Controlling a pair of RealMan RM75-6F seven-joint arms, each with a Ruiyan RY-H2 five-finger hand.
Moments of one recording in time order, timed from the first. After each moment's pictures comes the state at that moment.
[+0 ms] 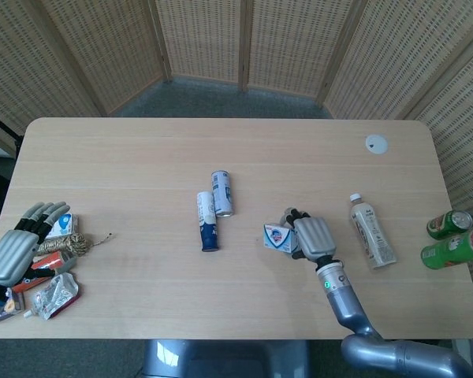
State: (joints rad) left arm -0.28 -1.05 0.02 -1.55 1.61 1.34 -0.30; right arm 0.59 -1.57 0.24 -1.61 -1.04 1.08 -0.42
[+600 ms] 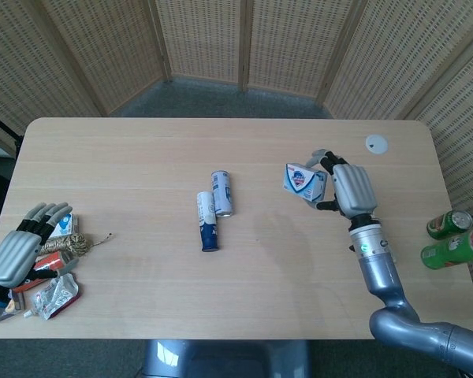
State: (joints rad) left arm -0.27 -1.04 0.02 -1.59 1.60 1.34 -0.26; right arm 0.62 -1.30 0.46 -1.76 -1.00 1.11 -0.23
